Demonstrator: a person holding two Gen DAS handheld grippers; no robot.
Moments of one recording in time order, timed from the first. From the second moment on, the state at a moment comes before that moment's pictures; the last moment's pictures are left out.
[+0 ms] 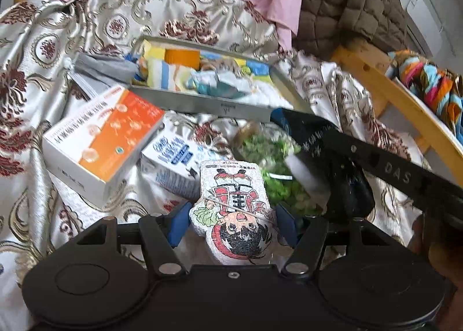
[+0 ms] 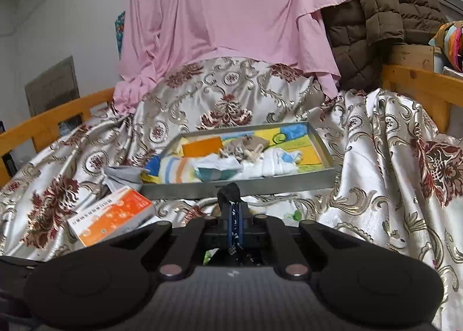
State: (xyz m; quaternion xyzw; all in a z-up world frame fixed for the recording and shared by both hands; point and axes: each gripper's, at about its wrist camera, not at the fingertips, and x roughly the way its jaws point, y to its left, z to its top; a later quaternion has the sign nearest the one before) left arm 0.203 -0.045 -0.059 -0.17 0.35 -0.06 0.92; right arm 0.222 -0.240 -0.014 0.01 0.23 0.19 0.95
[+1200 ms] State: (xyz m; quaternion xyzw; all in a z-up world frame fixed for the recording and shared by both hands) left arm 0.174 -0.020 0.003 -0.19 0.23 -0.04 0.95; right arm 0.184 -0.230 0.022 0.03 0.16 0.21 0.97
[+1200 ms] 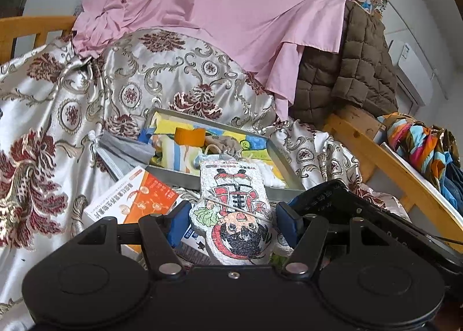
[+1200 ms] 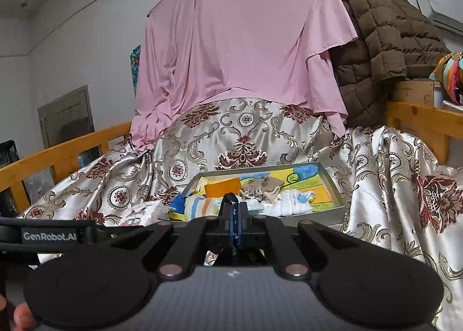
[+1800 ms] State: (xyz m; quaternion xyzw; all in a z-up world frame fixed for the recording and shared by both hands) left arm 0.232 -0.015 0.046 -0.12 0.20 -0.10 0.97; right arm 0.180 -0.241 0.046 0.04 0.13 0.20 0.97
